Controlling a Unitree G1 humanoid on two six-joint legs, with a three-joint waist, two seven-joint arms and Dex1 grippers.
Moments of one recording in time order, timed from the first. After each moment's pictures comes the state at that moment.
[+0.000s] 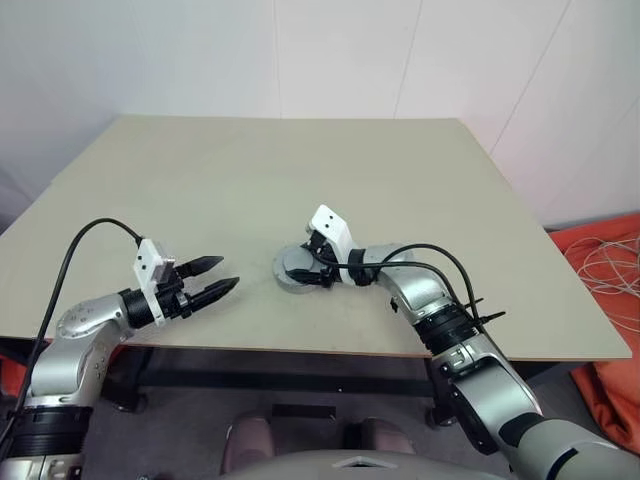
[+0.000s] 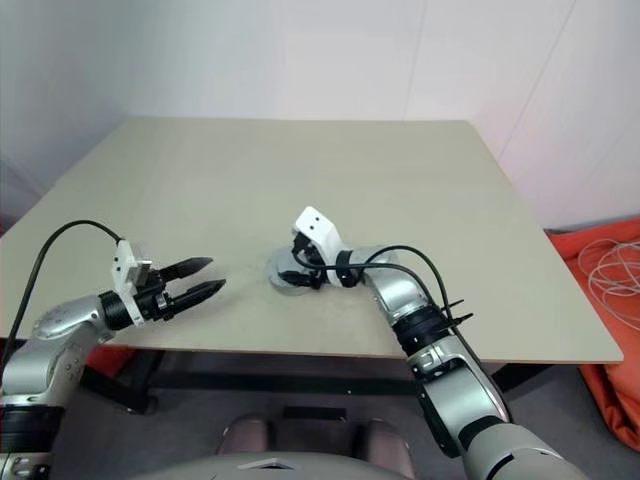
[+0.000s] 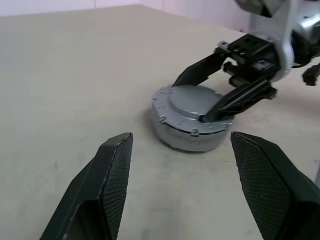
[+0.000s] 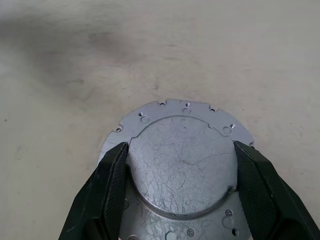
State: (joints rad) left arm -0.04 0.61 0.19 -0.04 -0.52 0.30 -1.00; right arm -0.61 -0.19 0.34 0.36 0.05 0.40 0.84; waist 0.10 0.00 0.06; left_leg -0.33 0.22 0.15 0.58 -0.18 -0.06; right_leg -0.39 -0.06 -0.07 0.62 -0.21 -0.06
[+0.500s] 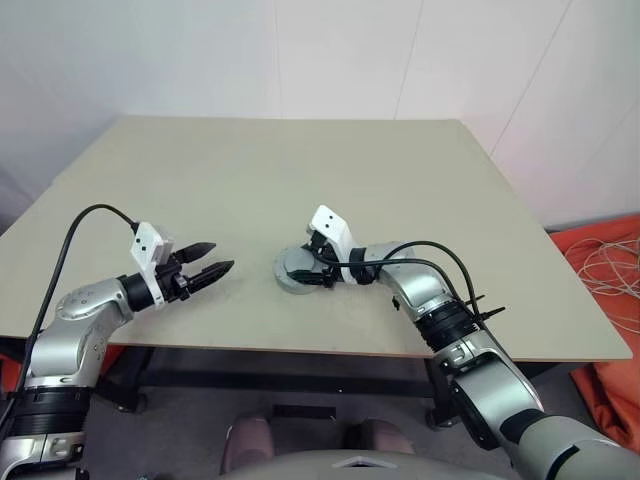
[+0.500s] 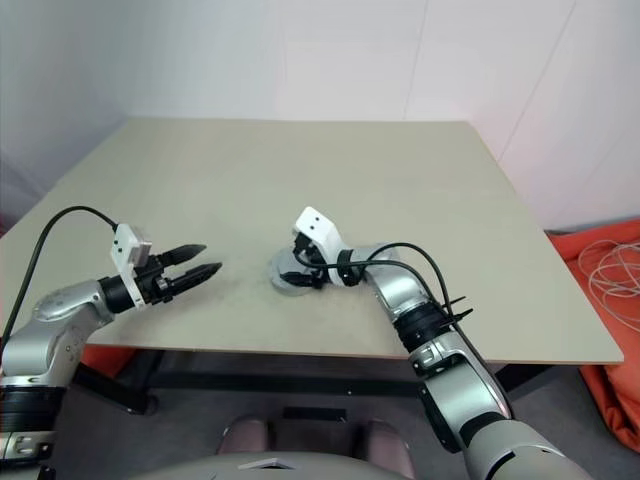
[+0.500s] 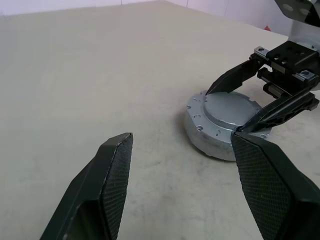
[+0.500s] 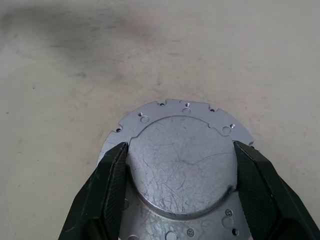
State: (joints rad) left arm -0.12 0.63 0.19 0.00 -0.51 0.37 -0.95; right arm -0.63 -0.20 0.35 0.40 0.04 0.38 0.87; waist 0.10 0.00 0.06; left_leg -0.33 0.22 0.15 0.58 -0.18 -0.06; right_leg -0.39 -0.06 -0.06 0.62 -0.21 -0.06
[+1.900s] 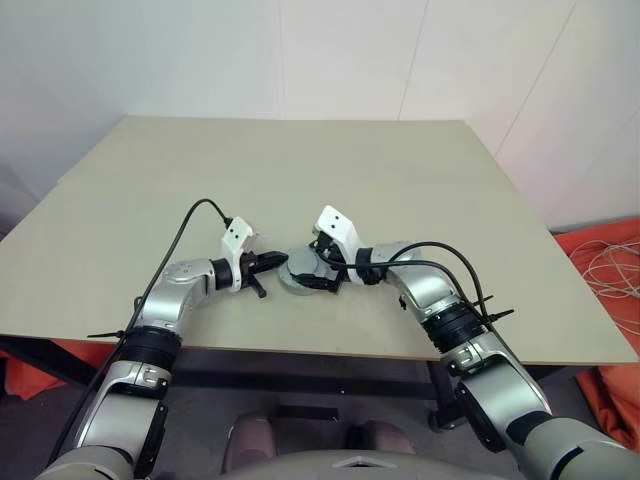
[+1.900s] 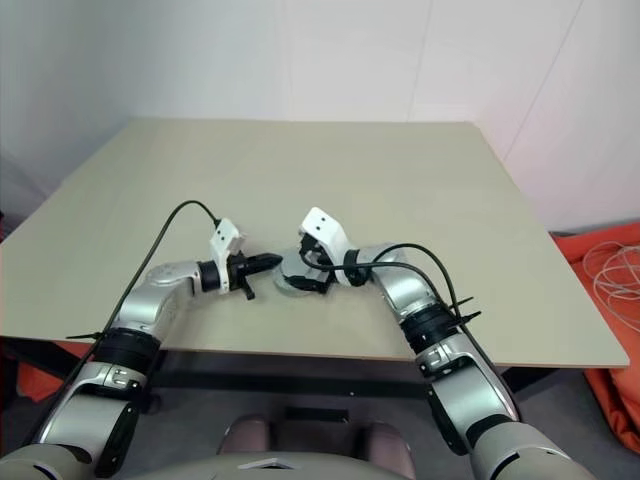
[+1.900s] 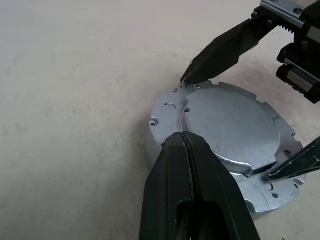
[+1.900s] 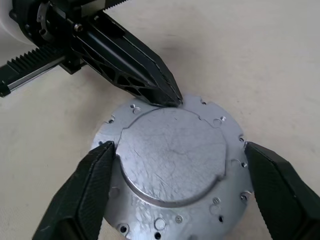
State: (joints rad) left arm -0.45 0.38 -0.08 0.38 -0.28 0.33 -0.93; right arm -0.61 -0.24 0.35 0.33 0.04 0.42 0.87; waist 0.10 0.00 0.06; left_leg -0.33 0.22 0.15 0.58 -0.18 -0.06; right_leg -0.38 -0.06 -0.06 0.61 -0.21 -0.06
